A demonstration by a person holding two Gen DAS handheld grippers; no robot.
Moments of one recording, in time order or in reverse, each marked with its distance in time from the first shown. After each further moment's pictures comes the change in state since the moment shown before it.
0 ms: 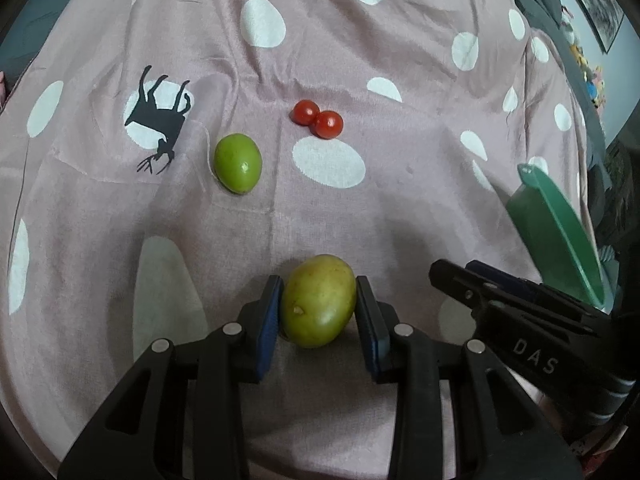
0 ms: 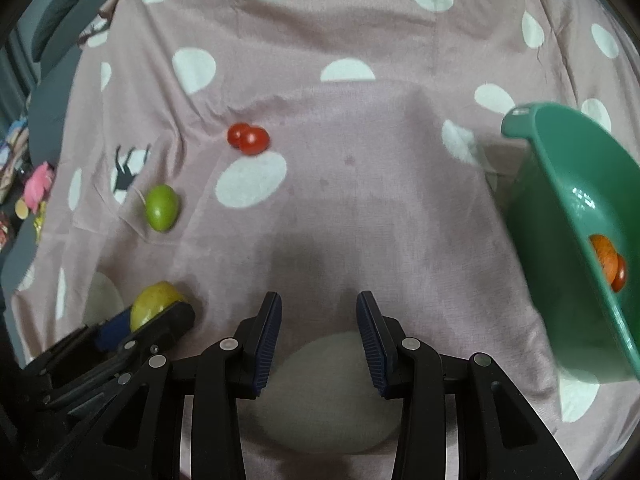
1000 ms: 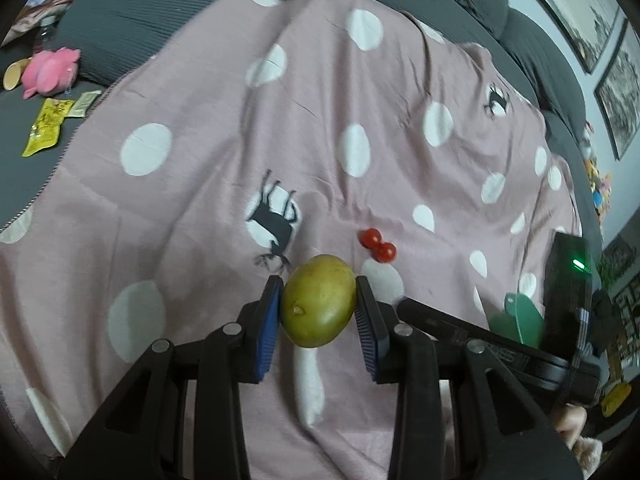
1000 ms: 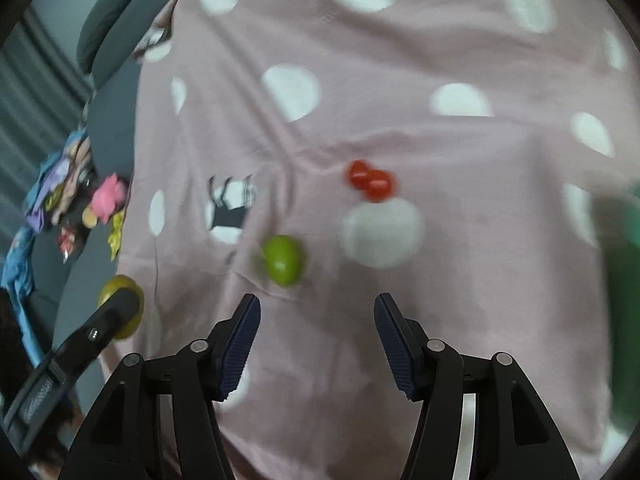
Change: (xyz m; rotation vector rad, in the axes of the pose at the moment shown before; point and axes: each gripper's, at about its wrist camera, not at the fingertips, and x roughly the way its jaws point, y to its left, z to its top) left arm -0.093 0.084 0.043 -0.237 -0.226 -0.003; right arm 0.013 0.068 0.066 -0.038 0.073 0.289
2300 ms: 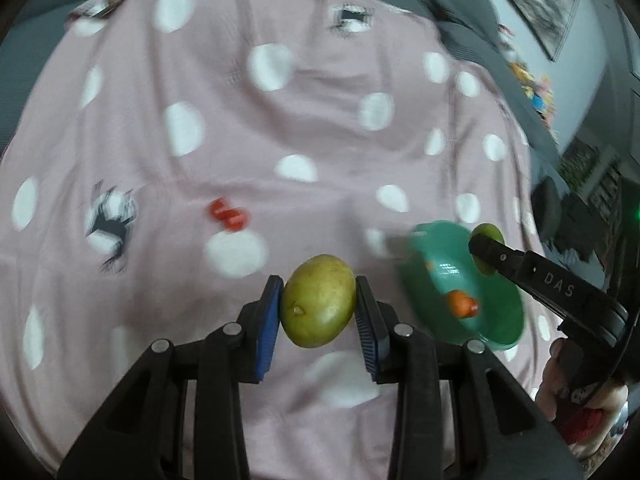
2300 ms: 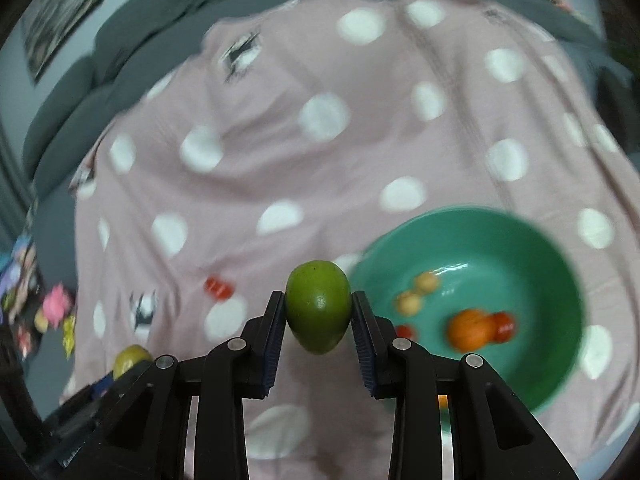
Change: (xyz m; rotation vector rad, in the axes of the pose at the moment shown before) left arm 0.026 -0.163 -0.042 0.323 0.105 -0.175; right arm -0.170 -0.112 -0.046 0.238 -0.412 -0.304
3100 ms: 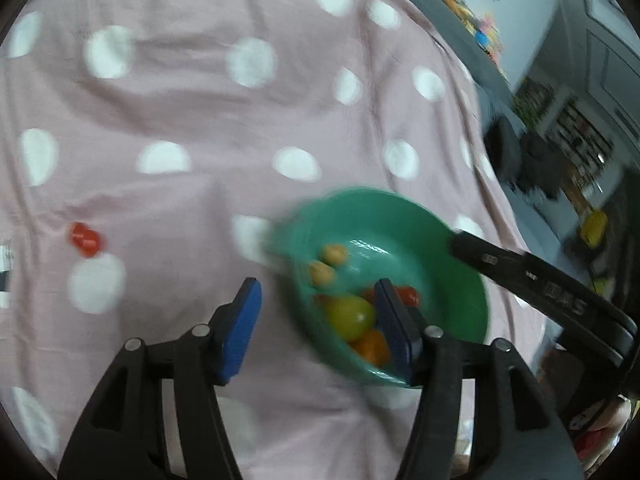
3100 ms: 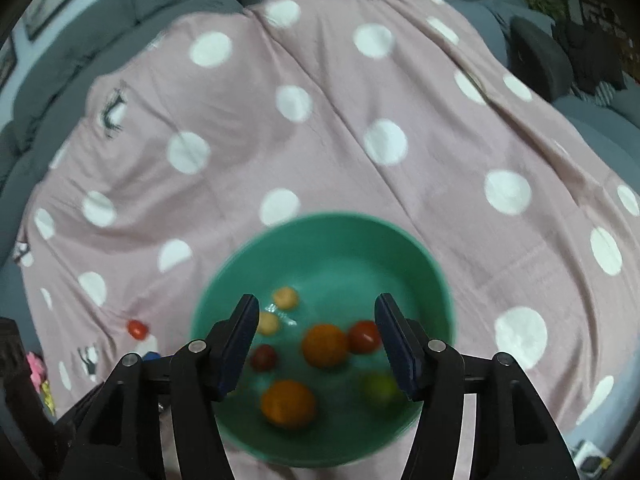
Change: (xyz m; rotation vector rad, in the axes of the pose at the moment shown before) left arm 0.079 -0.071 0.022 0.139 0.130 -0.131; right arm -0.008 -0.088 0.004 0.181 -0.006 -0.145
